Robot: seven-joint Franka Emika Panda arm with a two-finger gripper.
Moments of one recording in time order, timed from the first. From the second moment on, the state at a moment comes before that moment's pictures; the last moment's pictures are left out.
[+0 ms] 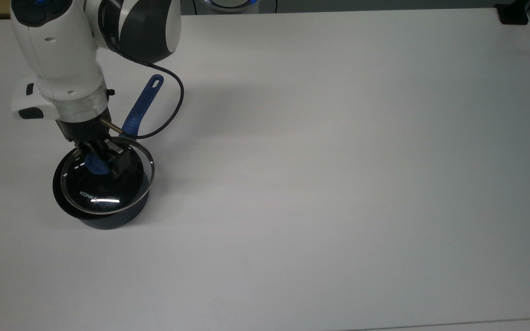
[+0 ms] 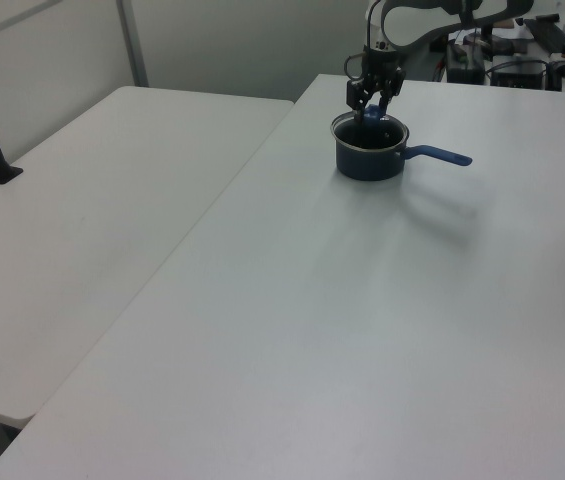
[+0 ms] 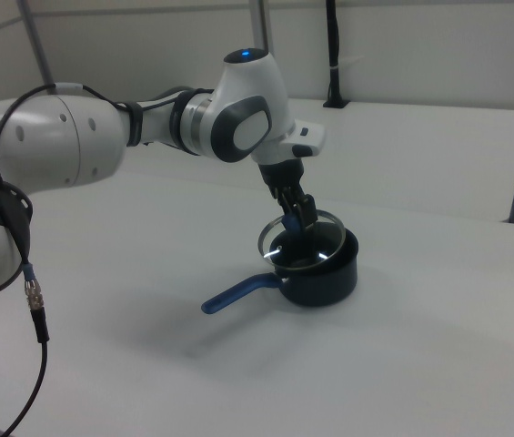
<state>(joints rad) -0.13 0.55 -0.12 -1.34 0.00 2.08 0.34</state>
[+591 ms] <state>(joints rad) -0.16 0.56 -0.12 -1.34 -0.01 2.12 0.34</state>
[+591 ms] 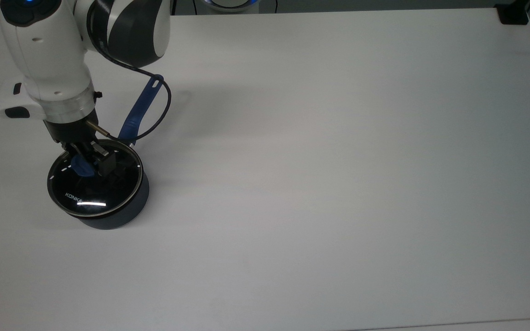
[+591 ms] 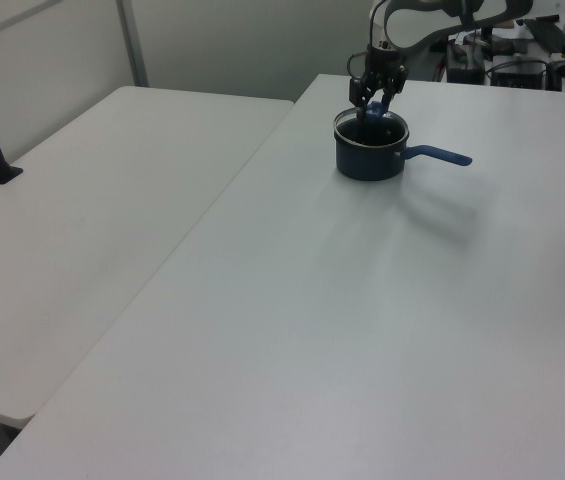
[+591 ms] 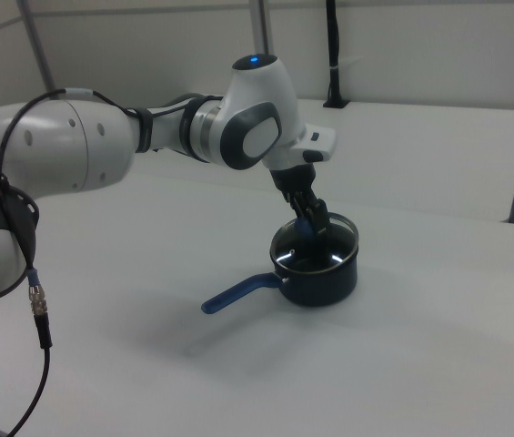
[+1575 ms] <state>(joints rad) -0.16 0.45 -0.12 -1.33 -0.04 2.00 0.38</state>
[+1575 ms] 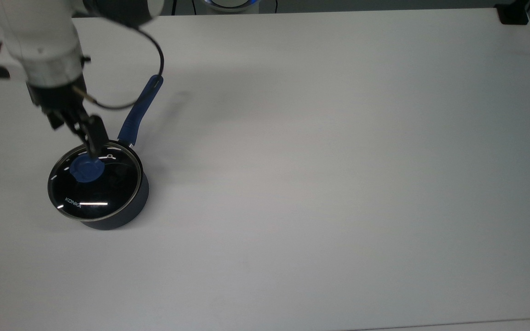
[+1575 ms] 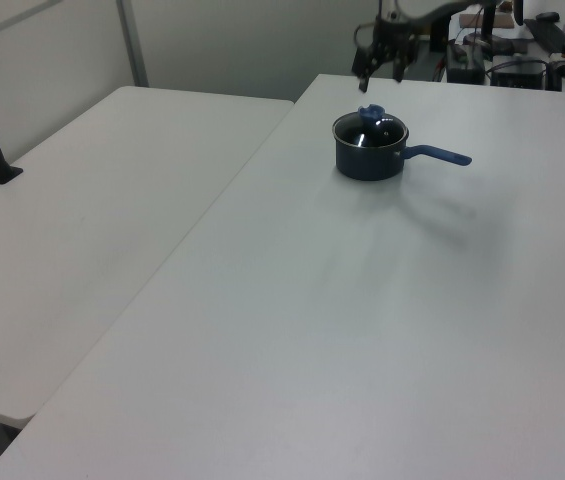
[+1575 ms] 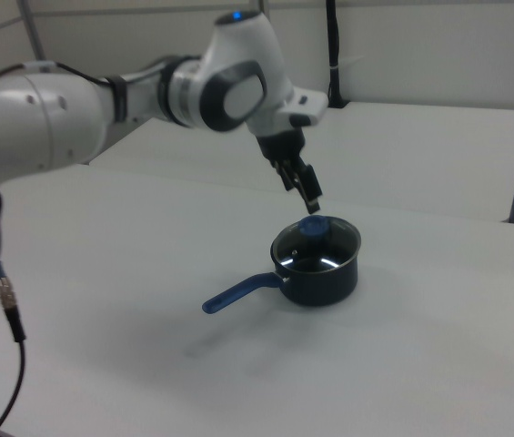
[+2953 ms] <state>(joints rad) 0.00 -0.03 -0.11 -1.68 -0.04 1.72 0.00</state>
